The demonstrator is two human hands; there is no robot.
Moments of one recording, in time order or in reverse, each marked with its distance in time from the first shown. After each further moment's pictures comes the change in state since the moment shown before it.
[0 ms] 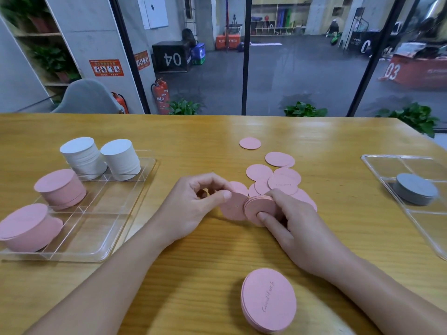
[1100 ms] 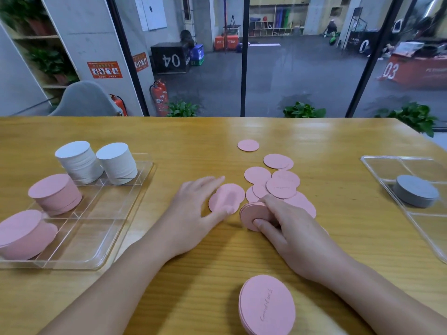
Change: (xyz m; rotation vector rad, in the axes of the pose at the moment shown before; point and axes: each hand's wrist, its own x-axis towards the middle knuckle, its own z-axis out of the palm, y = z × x) left_hand -0.002 -0.017 0.006 0.569 -0.057 -0.079; right_hand 0.004 -0.012 -0.002 -0.121 -0.099 0.098
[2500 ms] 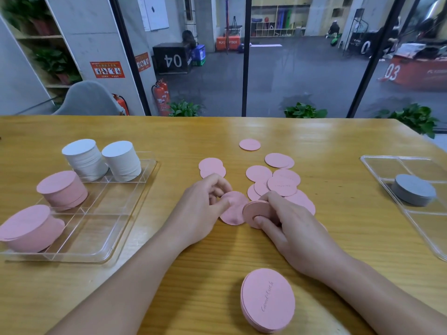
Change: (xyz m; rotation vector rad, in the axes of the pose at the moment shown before) left_hand 0.004 0.023 0.002 -0.299 0.086 -0.061; right_hand -0.005 0.001 0.003 0.003 0.043 0.002
